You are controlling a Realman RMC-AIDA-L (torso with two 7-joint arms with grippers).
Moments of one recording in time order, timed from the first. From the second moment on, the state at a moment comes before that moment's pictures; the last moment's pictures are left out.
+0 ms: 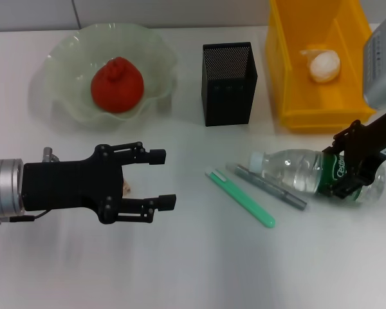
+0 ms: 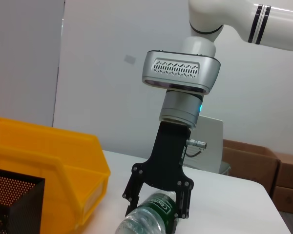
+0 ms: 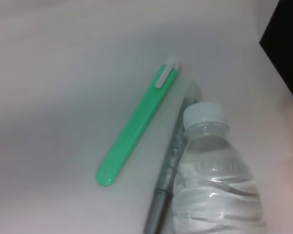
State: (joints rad) left arm -0.50 -2.03 0.81 0.50 1.91 1.74 -1.11; right arm 0.70 2.08 -1.03 -1.05 -2.68 -1.61 1.74
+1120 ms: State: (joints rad) left arm -0.49 -2.04 0.81 0.50 1.90 1.75 -1.11; right arm 0.71 2.08 -1.15 -0.98 -2.71 -1.51 1.75
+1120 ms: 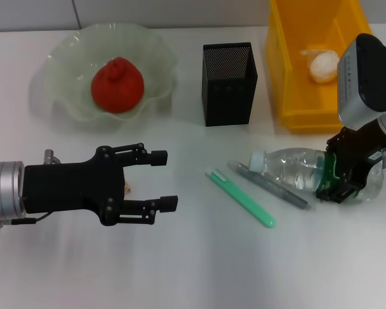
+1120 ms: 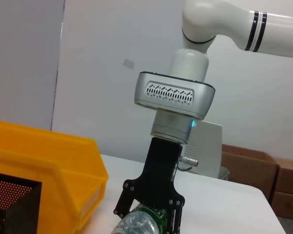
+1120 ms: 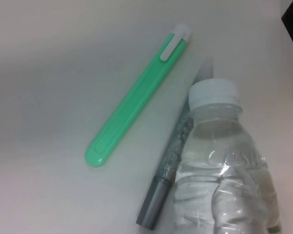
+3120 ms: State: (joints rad) left arm -0.51 -2.07 0.72 0.47 1.84 1.75 -1.12; right arm 0.46 2.08 -0.92 -1.11 -2.16 -1.57 1.41
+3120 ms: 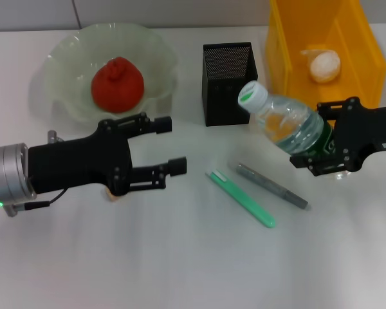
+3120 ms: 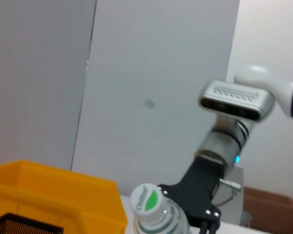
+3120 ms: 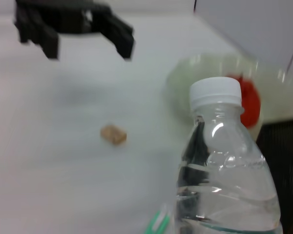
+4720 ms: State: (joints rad) left arm -0.55 -2.08 0.72 0.20 1.54 1.74 -1.00; right arm 0.64 2.09 -0.87 -0.36 -1.70 -1.51 0.89
